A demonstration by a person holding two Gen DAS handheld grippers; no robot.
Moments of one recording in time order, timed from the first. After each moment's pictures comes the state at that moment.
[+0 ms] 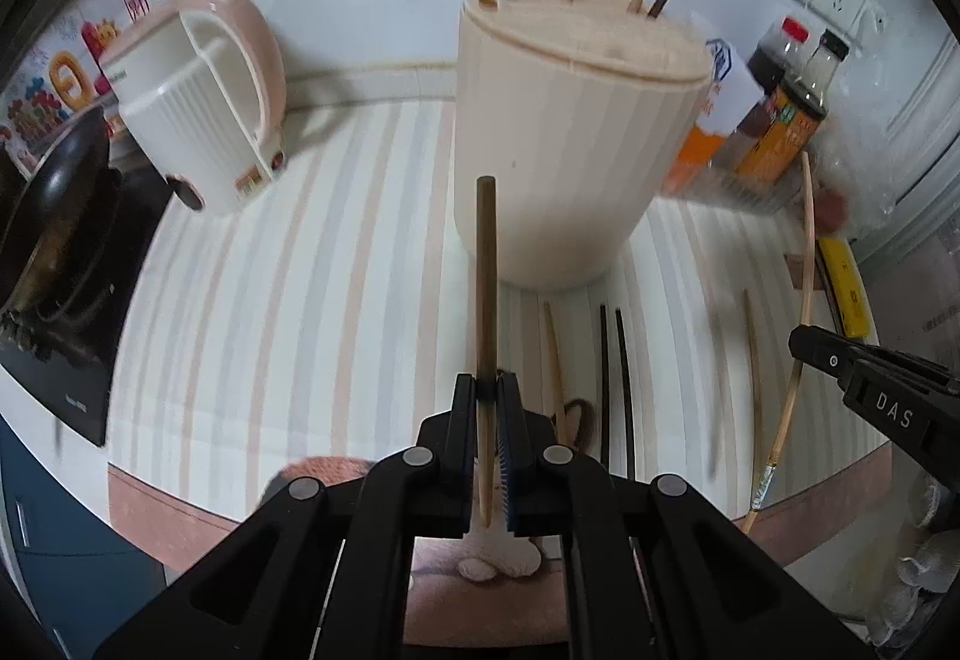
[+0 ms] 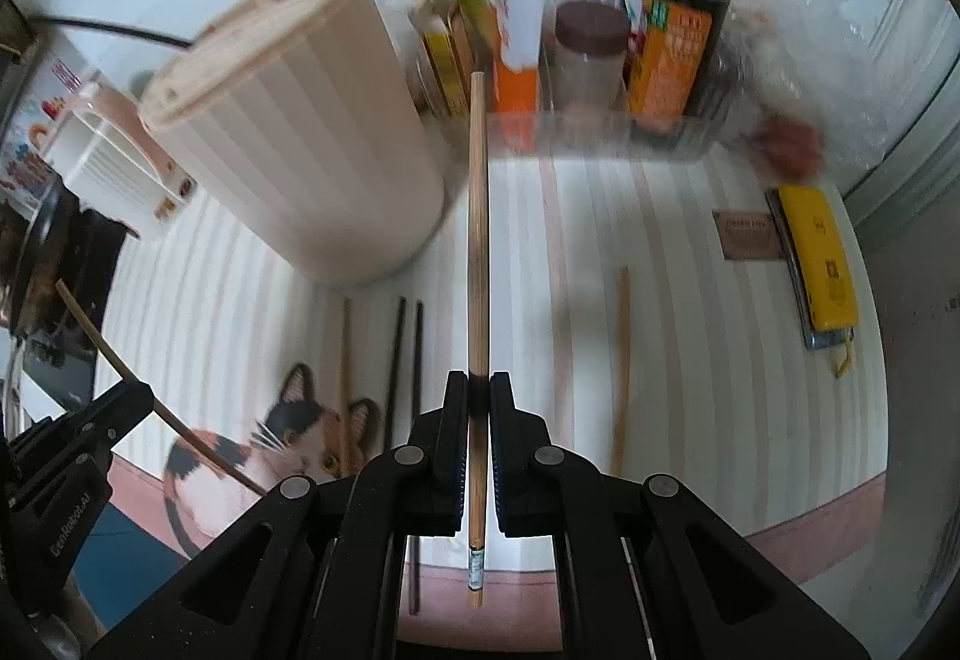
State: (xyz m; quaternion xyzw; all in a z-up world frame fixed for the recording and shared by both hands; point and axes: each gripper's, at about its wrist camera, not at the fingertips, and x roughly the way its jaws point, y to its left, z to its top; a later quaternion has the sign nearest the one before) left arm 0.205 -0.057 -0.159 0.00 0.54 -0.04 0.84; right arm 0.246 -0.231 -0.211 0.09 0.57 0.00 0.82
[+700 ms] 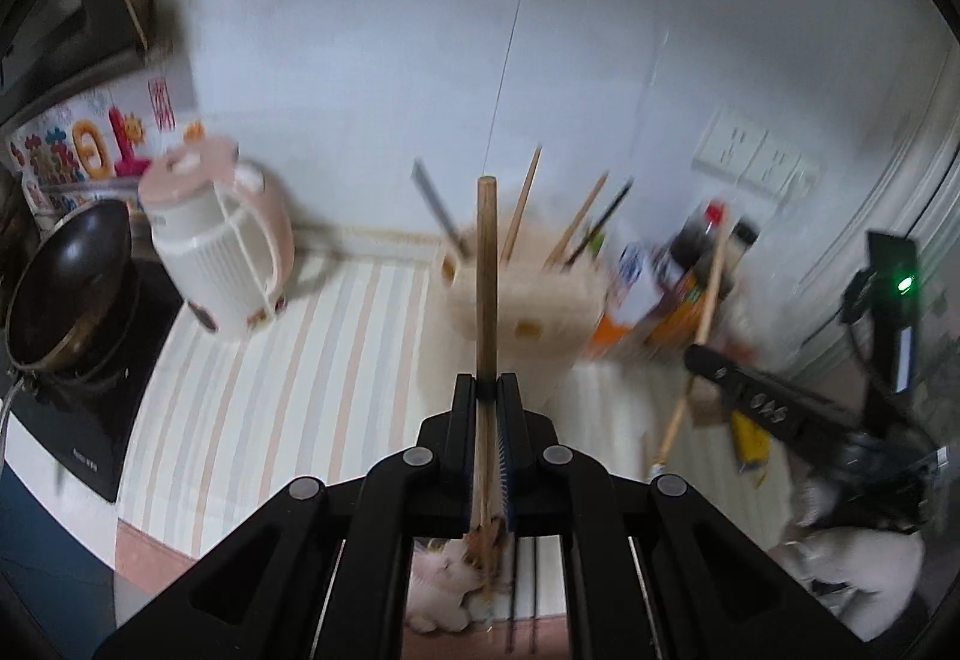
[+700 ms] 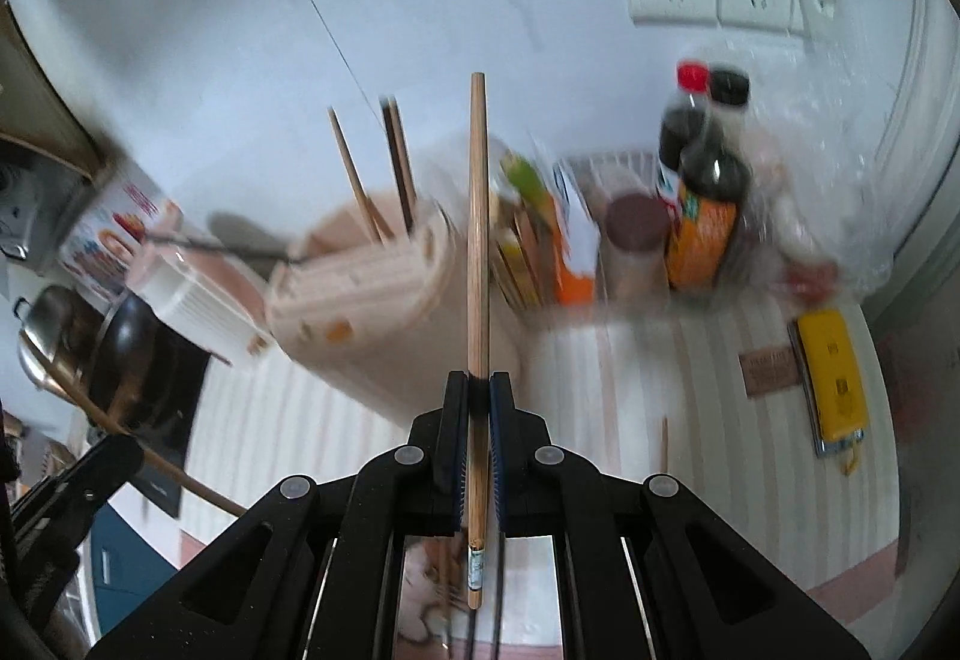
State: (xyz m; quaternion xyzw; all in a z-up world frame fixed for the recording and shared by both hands) left arm 0.212 -0.055 -0.017 -0.07 0.42 -0.07 0.90; right arm 0.284 -0.236 -0.103 0.14 0.46 0.04 0.87
